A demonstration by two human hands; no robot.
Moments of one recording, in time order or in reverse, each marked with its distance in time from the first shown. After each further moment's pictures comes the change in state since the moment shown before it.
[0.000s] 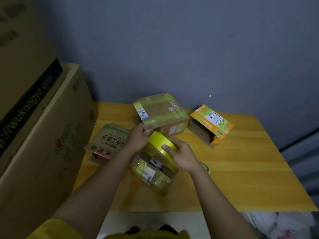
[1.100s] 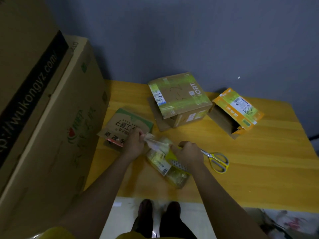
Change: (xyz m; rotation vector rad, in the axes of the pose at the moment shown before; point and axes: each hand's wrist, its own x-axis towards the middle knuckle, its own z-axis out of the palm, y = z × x) left_hand -0.006 -0.101 -0.001 0.074 -0.027 -0.134; right_hand 0.038 0.024 0.058 -0.526 -0.052 0.343
